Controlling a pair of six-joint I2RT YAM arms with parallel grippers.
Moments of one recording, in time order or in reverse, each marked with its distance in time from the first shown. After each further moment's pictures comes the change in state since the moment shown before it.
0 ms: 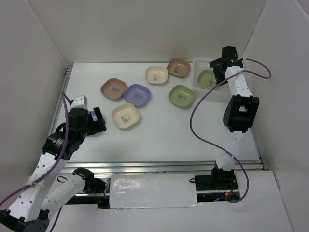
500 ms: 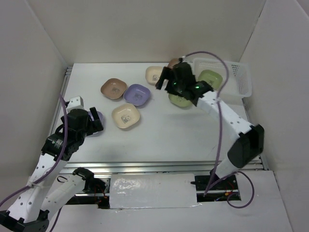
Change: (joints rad) left arm 0.000 -0.008 0.000 -0.022 -0.083 -0.026; right arm 0.625 -0.631 -0.499 0.201 -0.016 -0.417
